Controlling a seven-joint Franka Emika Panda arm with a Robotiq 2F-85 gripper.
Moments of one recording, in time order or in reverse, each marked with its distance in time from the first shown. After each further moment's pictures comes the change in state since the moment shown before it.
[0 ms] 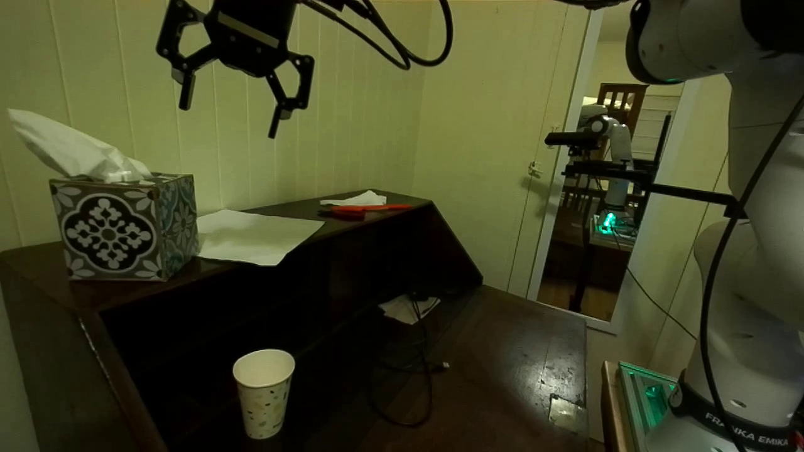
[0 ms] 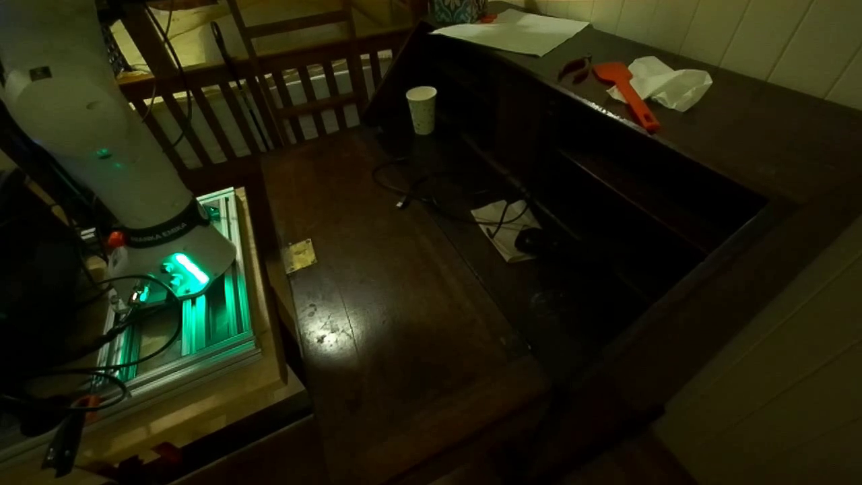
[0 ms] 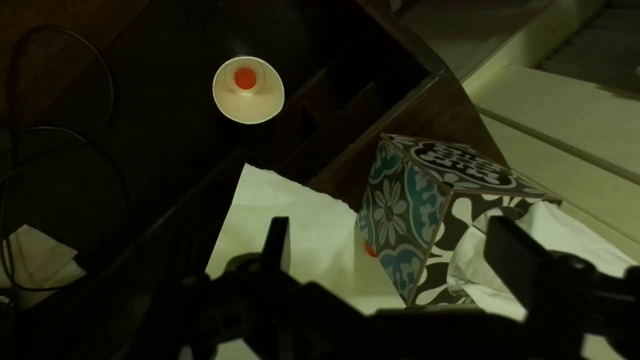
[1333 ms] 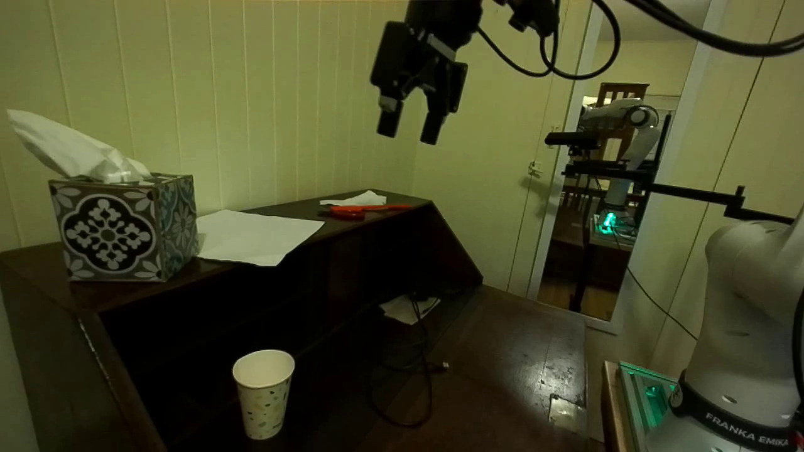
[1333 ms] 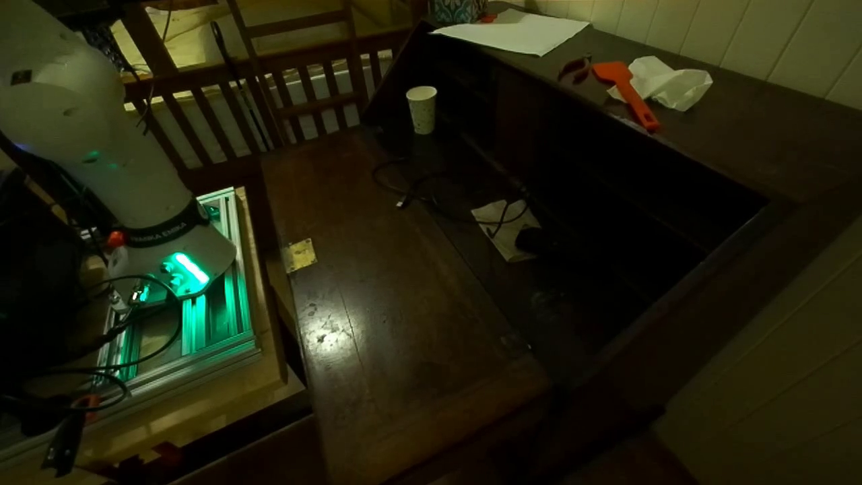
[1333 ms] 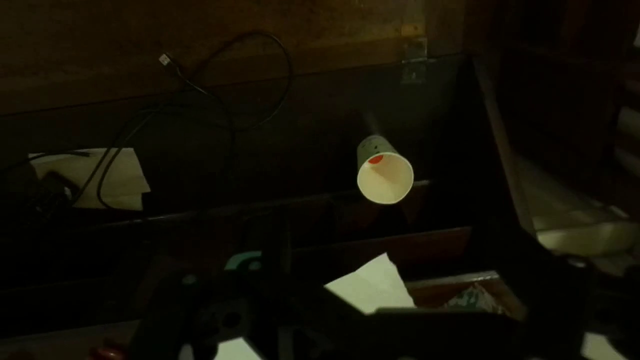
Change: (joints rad) arm -0.171 -0.610 0.047 -0.657 0.198 -0.042 -0.718
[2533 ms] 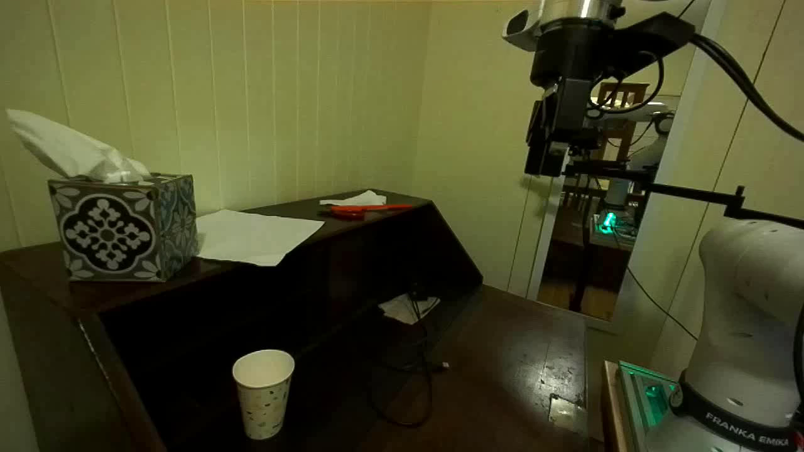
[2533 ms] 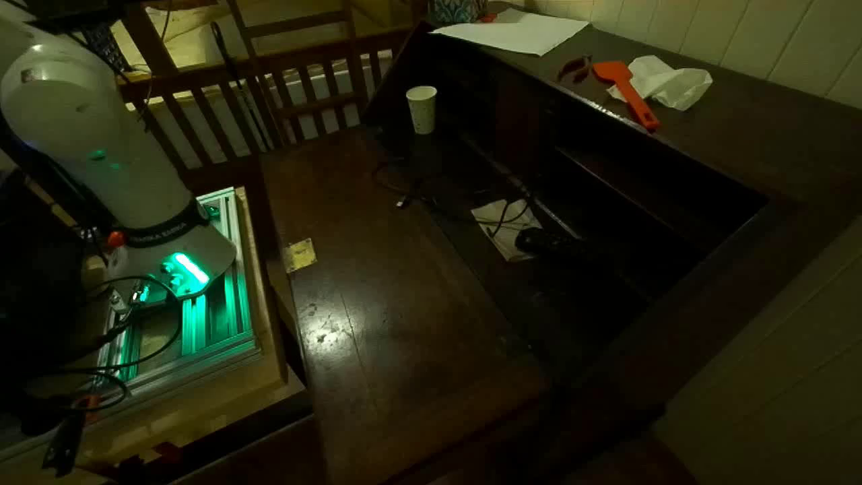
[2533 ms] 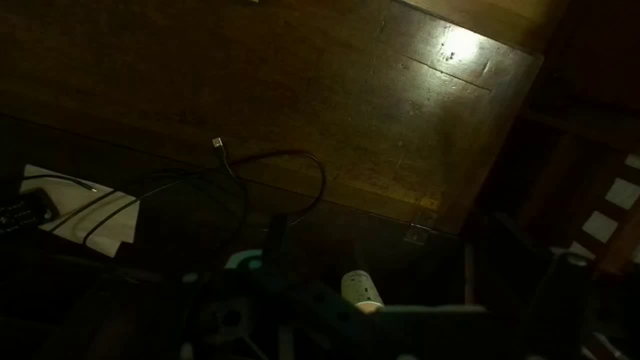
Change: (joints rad) arm 0.103 -0.437 -0.253 -0.396 0.063 -0.191 -0.610
